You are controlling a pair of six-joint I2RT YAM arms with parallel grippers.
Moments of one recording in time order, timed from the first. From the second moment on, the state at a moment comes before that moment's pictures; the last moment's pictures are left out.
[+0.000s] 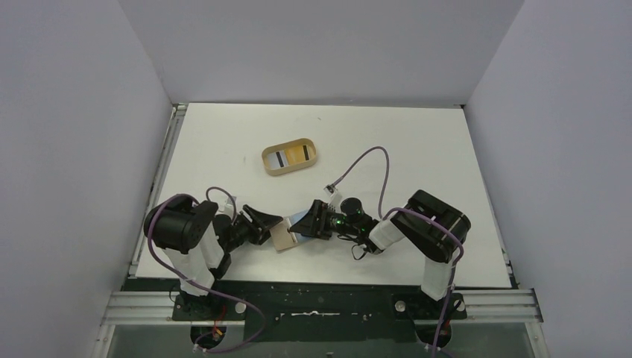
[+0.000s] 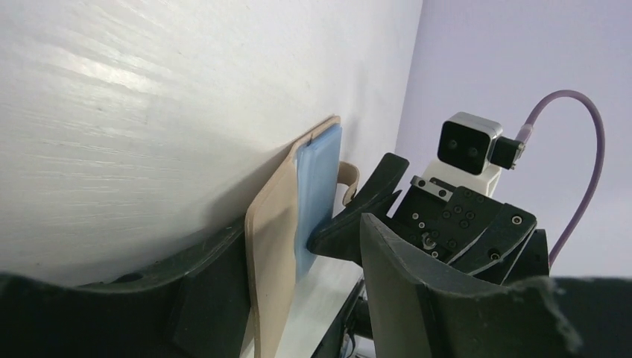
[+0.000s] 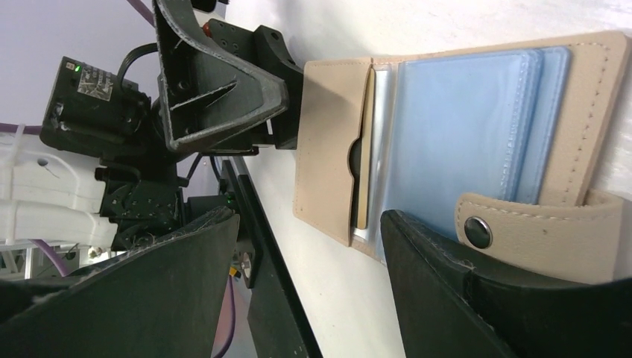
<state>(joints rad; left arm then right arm) -0.29 1.81 0.02 1.42 0.44 -1.33 0.81 1.85 0.53 0.98 -0.44 1.06</state>
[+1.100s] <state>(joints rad) -0.19 1.80 0.02 1.38 0.48 -1.29 0.83 1.78 0.58 0.81 -0.43 0.99</state>
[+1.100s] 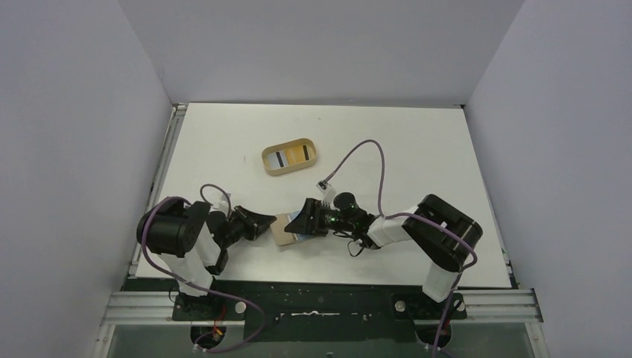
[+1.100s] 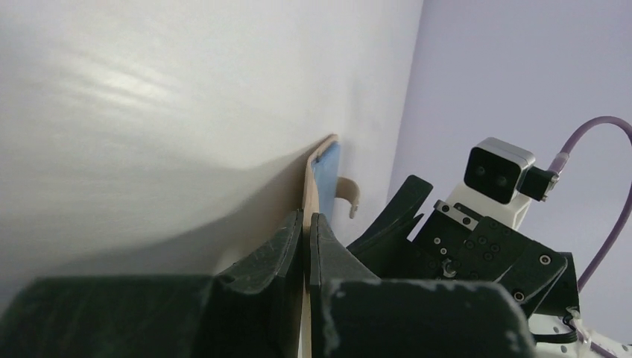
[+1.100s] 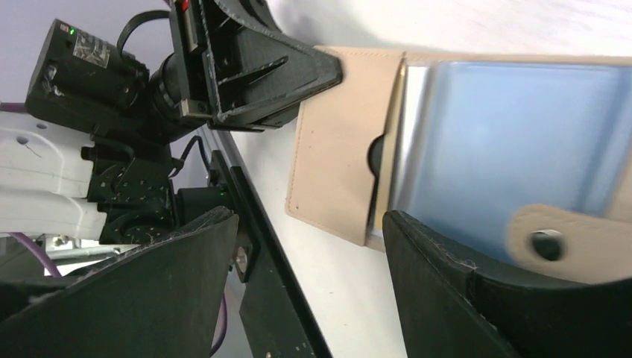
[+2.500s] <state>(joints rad) -0.19 1.43 0.18 1.34 0.56 -1.59 0.82 1.43 0.81 0.33 -0.34 0.78</state>
